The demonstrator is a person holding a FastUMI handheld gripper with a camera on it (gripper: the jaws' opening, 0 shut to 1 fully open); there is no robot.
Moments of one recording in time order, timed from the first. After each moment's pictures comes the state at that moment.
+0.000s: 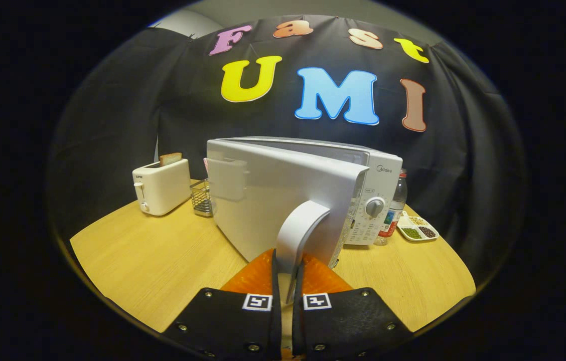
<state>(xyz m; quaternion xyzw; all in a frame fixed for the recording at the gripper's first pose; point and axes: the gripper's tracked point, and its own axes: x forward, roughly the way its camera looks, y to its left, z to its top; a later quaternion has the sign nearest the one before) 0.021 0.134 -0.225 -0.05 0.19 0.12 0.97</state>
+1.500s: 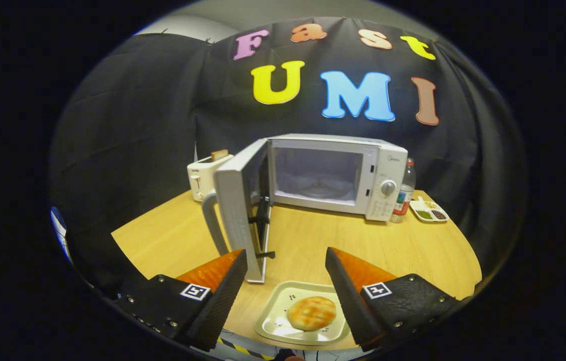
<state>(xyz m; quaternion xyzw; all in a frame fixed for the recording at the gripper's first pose) -0.097 0.129 -0.218 -0.02 0.23 0.18 0.95</state>
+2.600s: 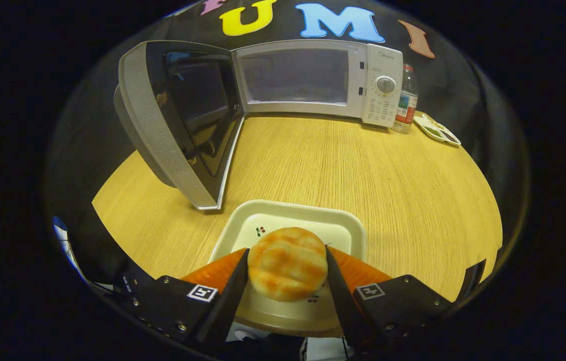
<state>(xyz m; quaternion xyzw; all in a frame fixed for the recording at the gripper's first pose) -0.109 0.100 -0.351 -0.02 0.43 0.17 0.89</state>
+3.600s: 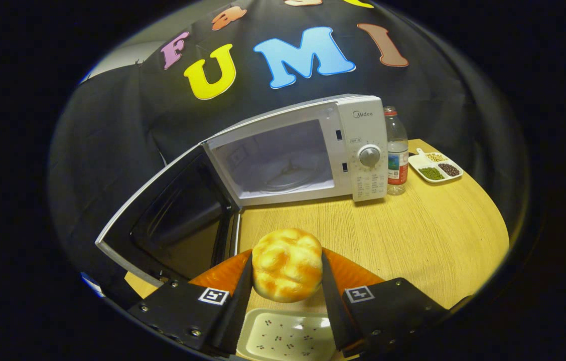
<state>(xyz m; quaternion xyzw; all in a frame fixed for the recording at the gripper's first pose) 0.030 0.093 -0.235 0.12 0.31 0.16 0.93</state>
